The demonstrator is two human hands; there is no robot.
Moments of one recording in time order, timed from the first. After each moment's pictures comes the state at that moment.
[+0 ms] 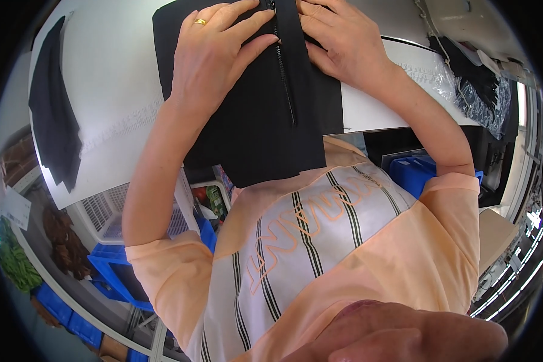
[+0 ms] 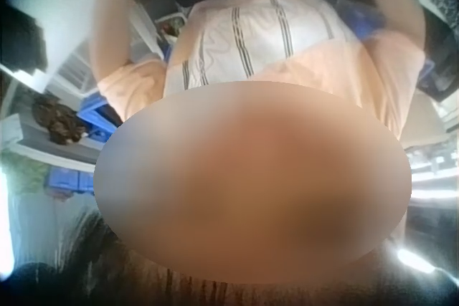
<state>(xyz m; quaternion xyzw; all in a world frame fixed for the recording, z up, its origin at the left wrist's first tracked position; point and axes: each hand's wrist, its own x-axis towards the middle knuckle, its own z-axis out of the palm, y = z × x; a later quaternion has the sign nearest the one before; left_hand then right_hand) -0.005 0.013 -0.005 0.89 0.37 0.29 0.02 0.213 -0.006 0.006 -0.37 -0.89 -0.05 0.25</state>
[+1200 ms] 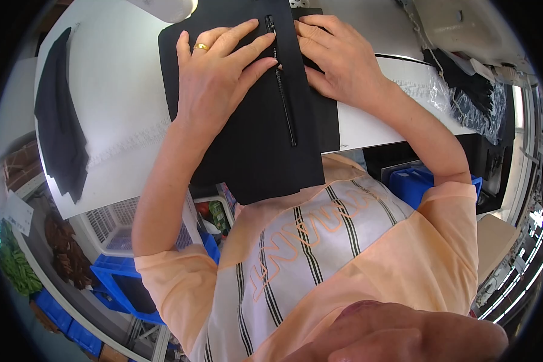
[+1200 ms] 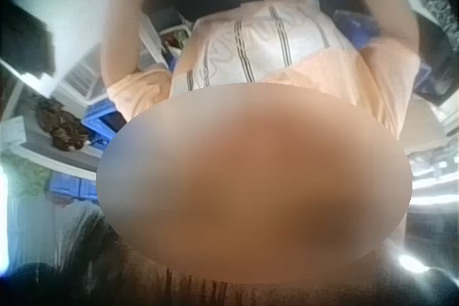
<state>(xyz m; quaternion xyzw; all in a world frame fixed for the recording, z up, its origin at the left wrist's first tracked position) -0.005 0.009 -0.011 0.88 0.39 0.28 -0.01 0.217 -0.005 -0.006 -0.39 -0.88 -0.07 0.26</state>
